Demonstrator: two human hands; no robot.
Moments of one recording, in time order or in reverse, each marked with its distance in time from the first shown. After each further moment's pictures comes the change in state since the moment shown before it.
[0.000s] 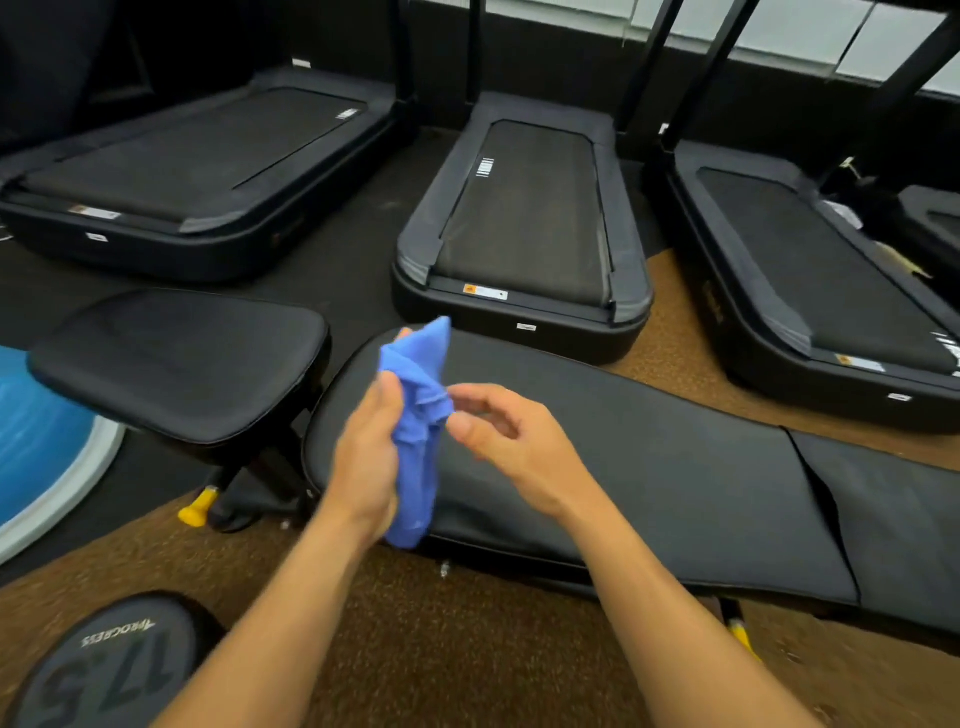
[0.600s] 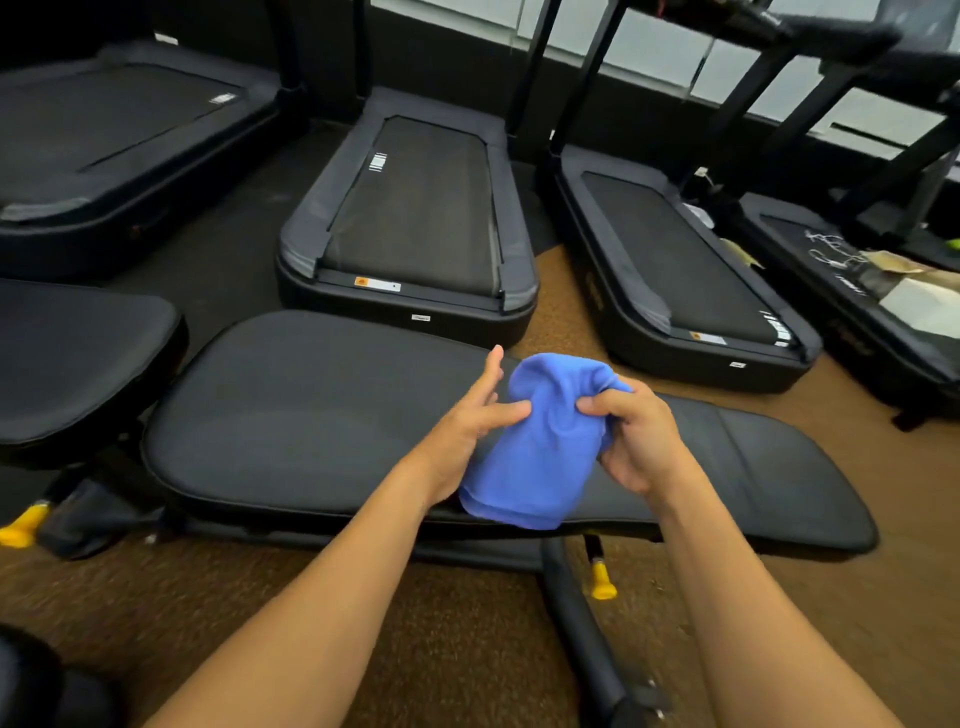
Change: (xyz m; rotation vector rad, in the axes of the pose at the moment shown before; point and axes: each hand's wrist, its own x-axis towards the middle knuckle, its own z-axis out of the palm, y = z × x) left_hand -0.024 -0.074 0.156 0.012 -0.650 -0.437; right_hand -0.102 0.024 -0.187 0.427 0.312 0.135
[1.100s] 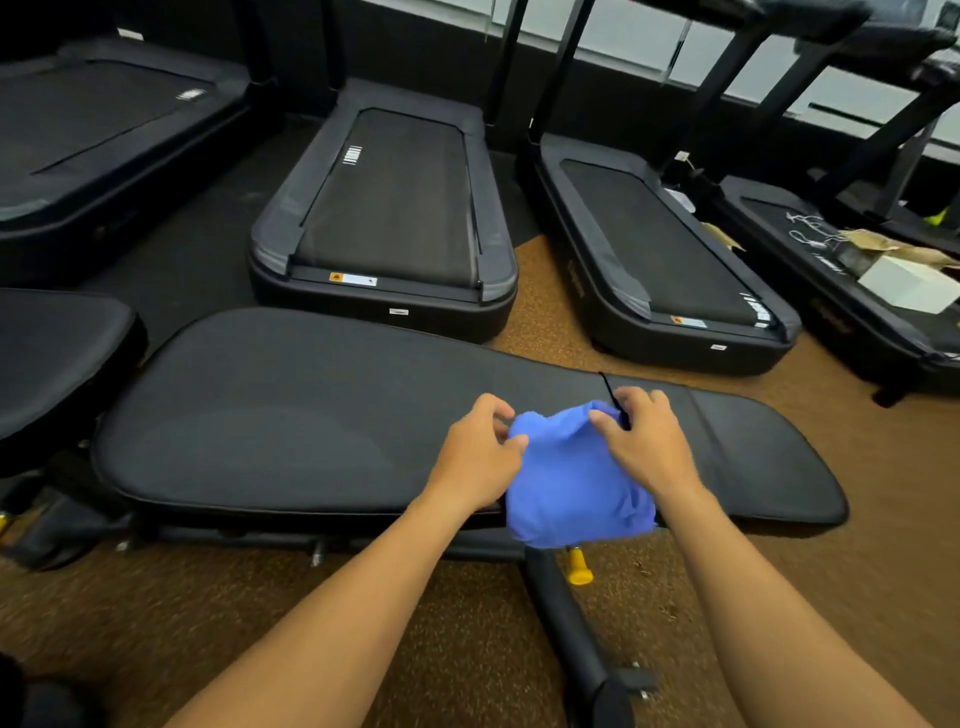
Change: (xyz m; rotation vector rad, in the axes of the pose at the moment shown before) left_hand 0.011 -0.039 0.051 0.738 0.320 -0.014; right_hand -0.005 0.042 -0.096 -1.175 0.465 -0.015
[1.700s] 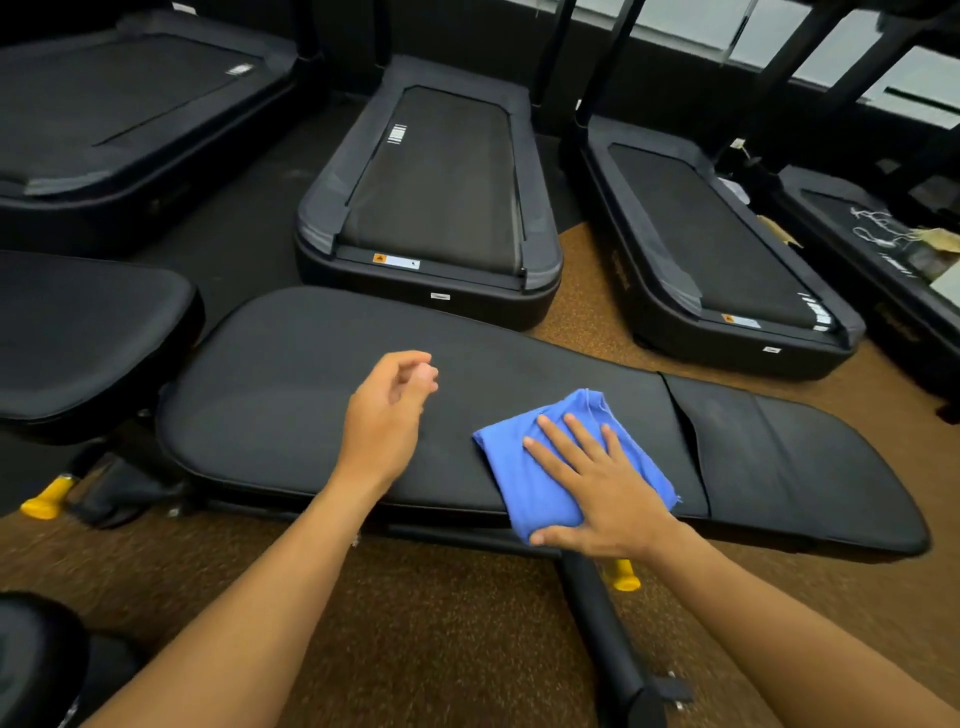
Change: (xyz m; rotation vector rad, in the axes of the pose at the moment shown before) left_hand -0.007 -0.058 -0.112 -0.322 0.392 0.123; right_hand -0.029 -0.008 0.087 -0.440 -0.384 -0.772
